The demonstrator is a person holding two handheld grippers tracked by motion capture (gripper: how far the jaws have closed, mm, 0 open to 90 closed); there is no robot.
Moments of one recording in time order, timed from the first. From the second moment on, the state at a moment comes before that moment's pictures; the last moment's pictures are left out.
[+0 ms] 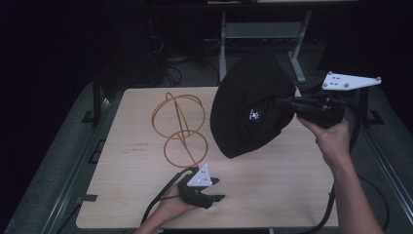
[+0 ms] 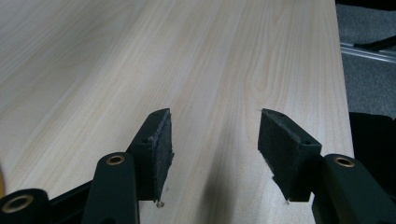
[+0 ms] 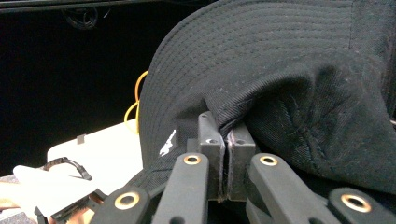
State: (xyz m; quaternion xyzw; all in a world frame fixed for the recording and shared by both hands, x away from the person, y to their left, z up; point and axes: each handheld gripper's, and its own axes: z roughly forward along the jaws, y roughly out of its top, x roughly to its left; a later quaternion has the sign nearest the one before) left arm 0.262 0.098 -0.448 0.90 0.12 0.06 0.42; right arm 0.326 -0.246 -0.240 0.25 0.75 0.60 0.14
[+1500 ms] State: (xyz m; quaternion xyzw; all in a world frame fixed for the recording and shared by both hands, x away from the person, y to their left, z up) left arm 0.256 0.095 -0.454 0.90 0.11 0.06 0.42; right arm 0.379 -0.122 -0.207 0.18 0.78 0.59 0.07
